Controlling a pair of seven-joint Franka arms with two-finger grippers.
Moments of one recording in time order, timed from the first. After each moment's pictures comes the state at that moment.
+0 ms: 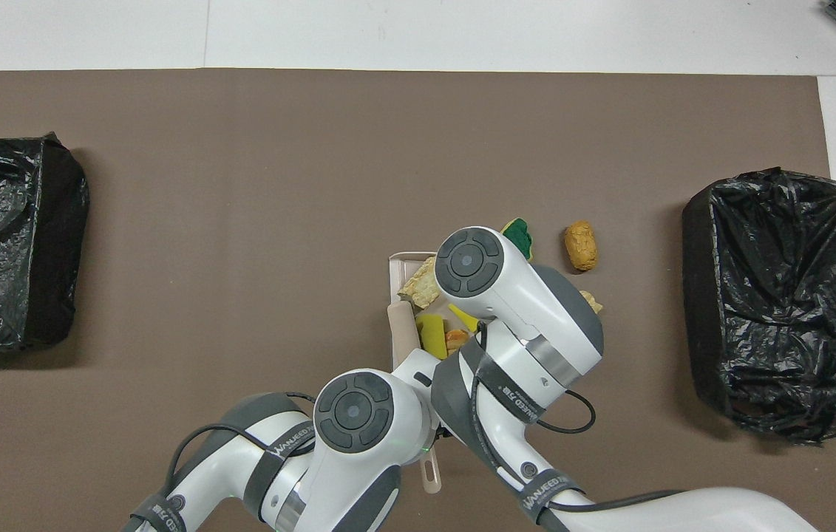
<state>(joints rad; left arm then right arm) -0.22 0.04 -0.67 -2.22 -0.35 2.22 -0.77 0.42 0.28 0.11 -1.86 -0.32 1.85 -0.89</state>
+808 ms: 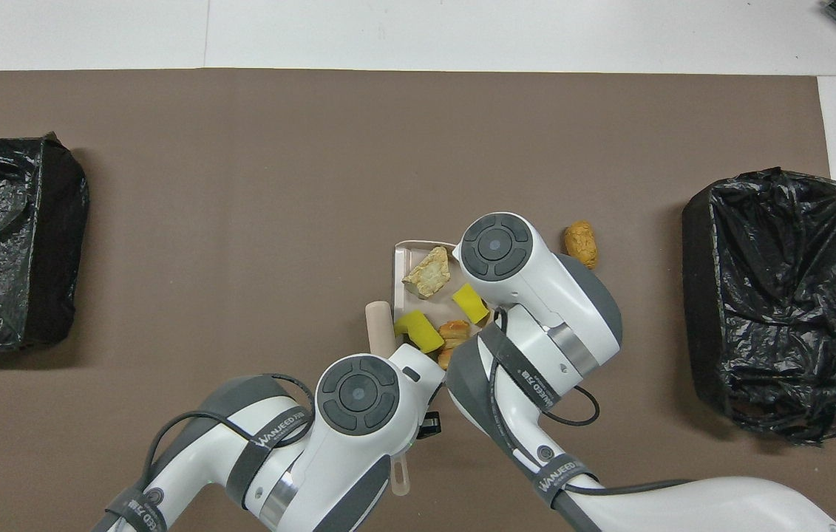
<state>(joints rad) -0.20 0.01 -0.63 -2.17 -0.24 2.04 -0.78 0.38 0.28 0.11 -1.86 -0.27 1.89 -0.89</state>
